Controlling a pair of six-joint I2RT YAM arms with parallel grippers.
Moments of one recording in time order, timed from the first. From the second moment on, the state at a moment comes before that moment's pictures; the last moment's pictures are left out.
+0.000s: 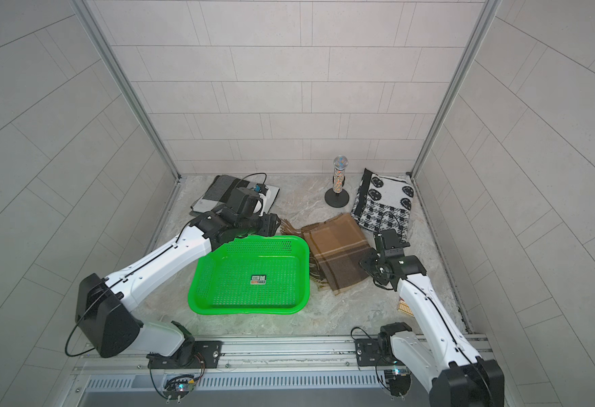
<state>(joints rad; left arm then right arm) -0.63 1.46 1.27 -0.56 0.01 -0.33 0.14 0.92 0.72 -0.80 -0.04 0.86</state>
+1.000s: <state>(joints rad) -0.63 1.91 1.63 -0.62 0.15 -0.11 0.44 1.54 0.90 -0.47 -0.24 0.76</state>
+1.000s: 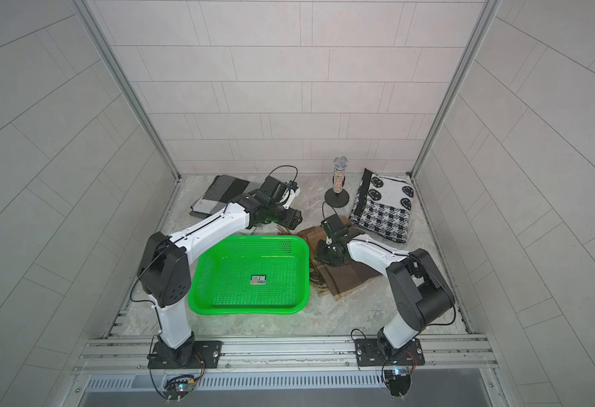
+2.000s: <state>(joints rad) -0.70 2.61 2.40 -1.02 0.30 0.25 0.27 0.85 0.66 -0.83 -0.06 0.80</state>
